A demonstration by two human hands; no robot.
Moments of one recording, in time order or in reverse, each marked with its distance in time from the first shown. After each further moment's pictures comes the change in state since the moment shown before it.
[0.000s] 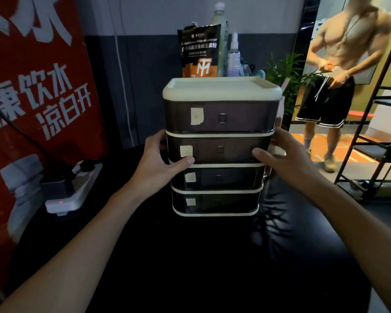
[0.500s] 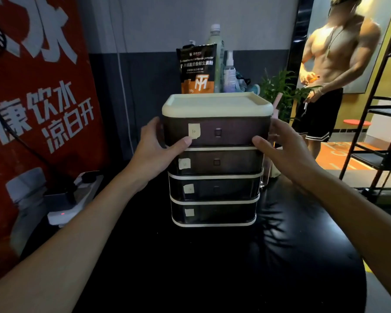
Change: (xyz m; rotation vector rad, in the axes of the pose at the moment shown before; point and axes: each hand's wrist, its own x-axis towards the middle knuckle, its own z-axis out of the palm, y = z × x) left_hand 0.030 0.043 -0.018 -0.025 0.026 0.027; right_hand 0.019 -0.034 -0.013 -0.005 0.058 -0.072
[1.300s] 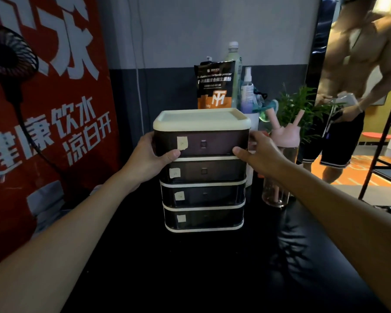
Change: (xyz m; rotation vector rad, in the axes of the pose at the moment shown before) left_hand 0.039 -0.021 -0.047 0.130 0.033 -0.035; right_hand 0.065 -0.014 0.070 -0.096 -0.141 0.132
